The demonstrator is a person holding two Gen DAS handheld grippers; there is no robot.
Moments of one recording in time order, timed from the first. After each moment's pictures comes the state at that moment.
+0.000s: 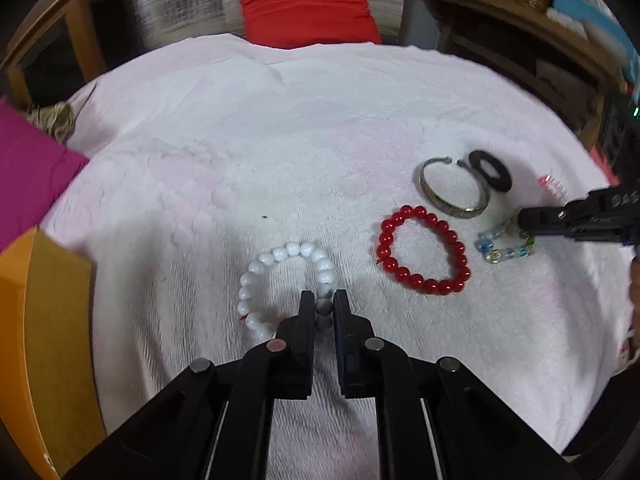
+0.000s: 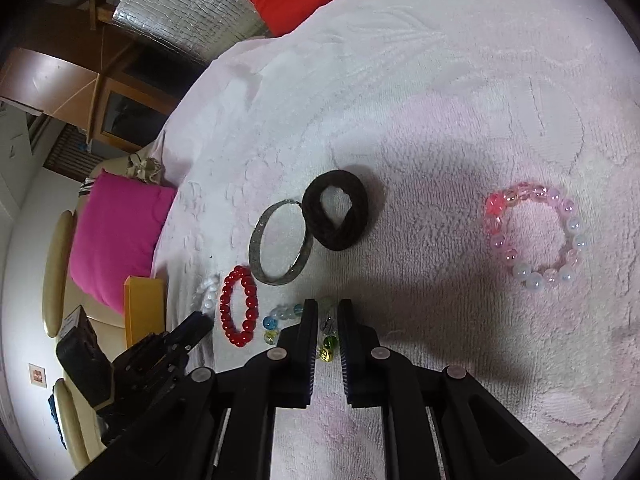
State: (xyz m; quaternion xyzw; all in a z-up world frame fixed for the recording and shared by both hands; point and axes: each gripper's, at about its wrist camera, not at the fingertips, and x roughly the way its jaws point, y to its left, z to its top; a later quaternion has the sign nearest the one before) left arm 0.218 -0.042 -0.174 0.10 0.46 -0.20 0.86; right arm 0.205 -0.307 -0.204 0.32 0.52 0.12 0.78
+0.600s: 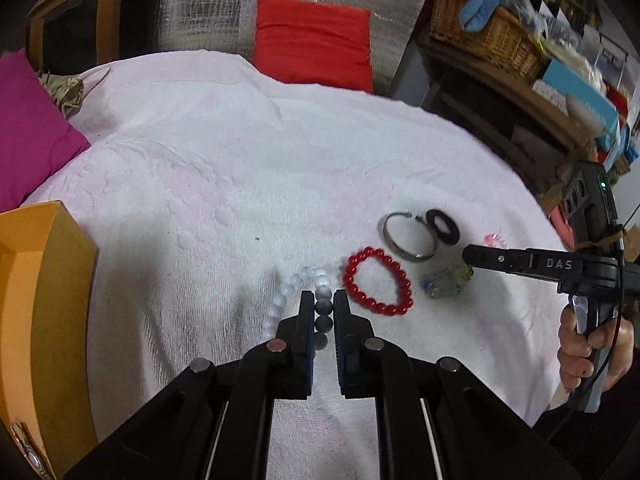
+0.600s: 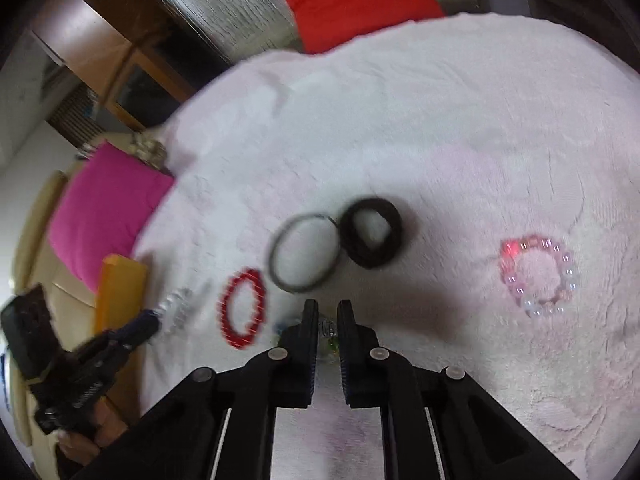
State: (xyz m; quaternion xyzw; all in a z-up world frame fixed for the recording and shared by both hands) left arm 0.197 -0.013 -0.137 -0.01 0.42 -0.24 0.87; right arm 0.191 -0.286 -0.170 0.24 0.46 0.13 0.85
